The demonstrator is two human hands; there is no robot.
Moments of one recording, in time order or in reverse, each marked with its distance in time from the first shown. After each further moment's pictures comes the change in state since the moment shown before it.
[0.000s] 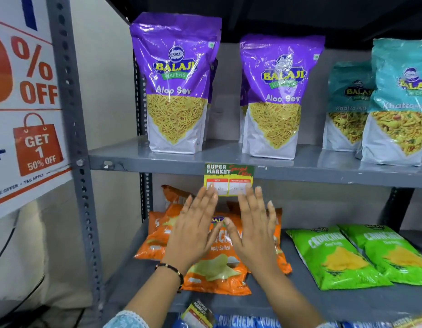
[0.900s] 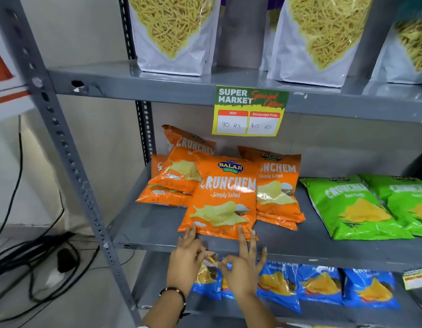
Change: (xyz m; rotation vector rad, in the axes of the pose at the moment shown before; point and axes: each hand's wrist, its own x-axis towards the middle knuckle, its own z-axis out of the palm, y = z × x) left_hand -0.190 0.011 0.096 -0.338 -0.384 -0.759; right_hand -0.217 0.016 0.124 -0.033 -0.573 0.443
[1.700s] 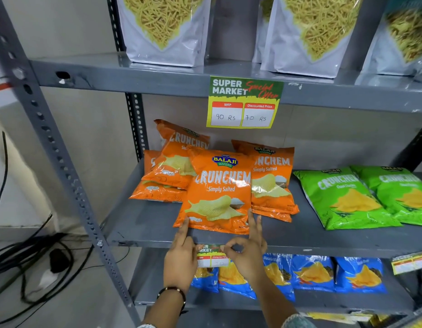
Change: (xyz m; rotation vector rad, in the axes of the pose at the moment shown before) left_hand -0.010 -0.002 0.005 0.181 0.097 0.077; right_hand 0.017 0.012 -0.032 0.440 0.010 0.004
